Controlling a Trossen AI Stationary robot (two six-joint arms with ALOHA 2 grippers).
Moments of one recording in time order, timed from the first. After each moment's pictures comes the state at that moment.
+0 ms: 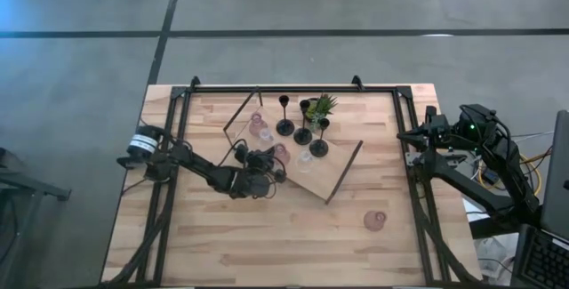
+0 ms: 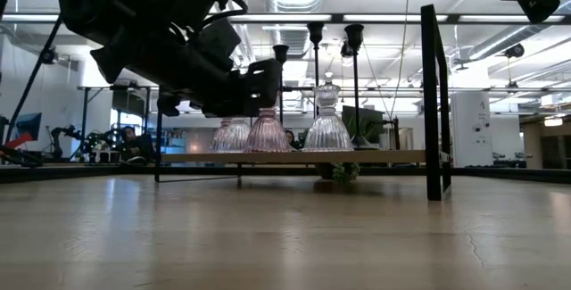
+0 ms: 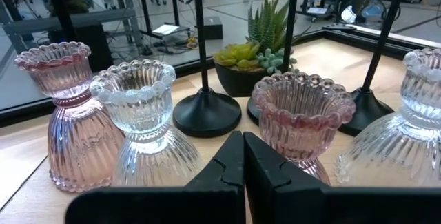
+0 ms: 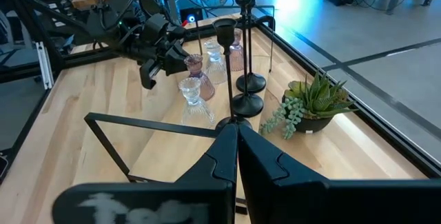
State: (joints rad) left arm -0.24 1.80 0.77 0.51 -1.18 -0.56; right arm -0.77 0.19 0.78 -0.96 -0.52 -0.05
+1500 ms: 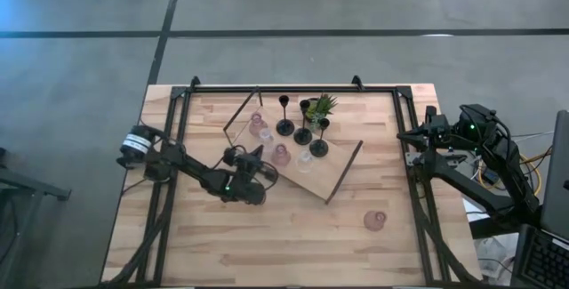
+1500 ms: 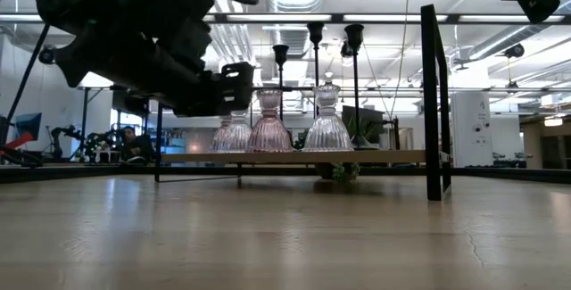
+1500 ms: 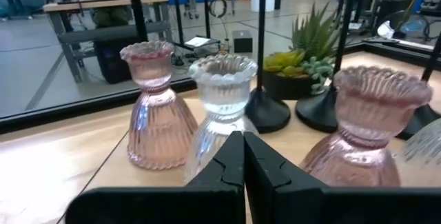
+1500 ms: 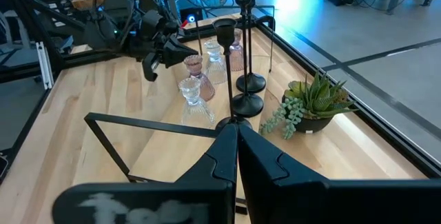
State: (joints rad) left arm -0.30 1.75 0.72 0.30 -1.35 -0.78; right arm -0.77 0.19 0.78 -0.96 -0.52 -0.05
